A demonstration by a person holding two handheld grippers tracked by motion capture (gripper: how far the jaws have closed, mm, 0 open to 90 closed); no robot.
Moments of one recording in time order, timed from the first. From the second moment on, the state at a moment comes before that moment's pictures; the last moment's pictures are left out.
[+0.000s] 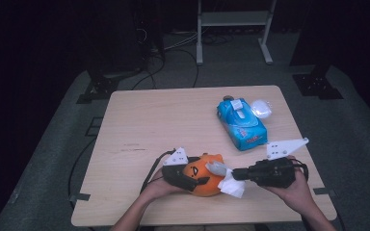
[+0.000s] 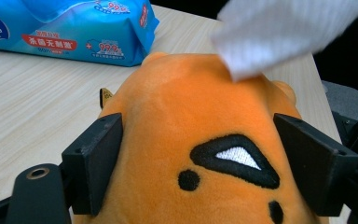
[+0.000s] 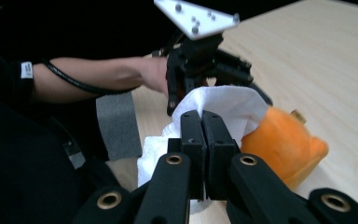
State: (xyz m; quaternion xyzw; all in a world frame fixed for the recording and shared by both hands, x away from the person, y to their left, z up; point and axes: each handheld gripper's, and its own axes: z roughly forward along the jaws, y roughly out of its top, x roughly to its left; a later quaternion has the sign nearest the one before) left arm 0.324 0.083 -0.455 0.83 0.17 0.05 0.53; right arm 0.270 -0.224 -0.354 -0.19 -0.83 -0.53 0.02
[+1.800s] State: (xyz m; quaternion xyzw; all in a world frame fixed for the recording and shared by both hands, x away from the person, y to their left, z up) left arm 0.322 0.111 -0.423 0.88 0.10 0.04 0.46; right arm 0.297 -0.176 -0.404 -0.19 -0.86 -0.46 -0.10
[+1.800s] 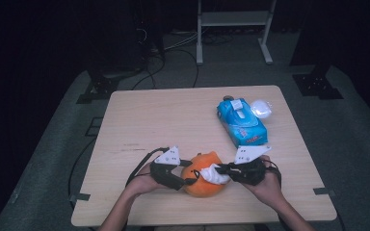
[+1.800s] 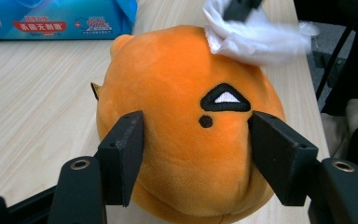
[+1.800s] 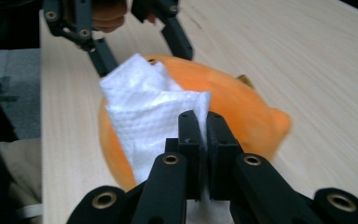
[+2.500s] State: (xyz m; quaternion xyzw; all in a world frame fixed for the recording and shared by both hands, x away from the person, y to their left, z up) left arm 0.330 0.107 -0.425 0.88 0.12 0.07 0.46; right arm 0.317 -0.258 -0.383 -0.32 -0.81 -0.48 -0.13
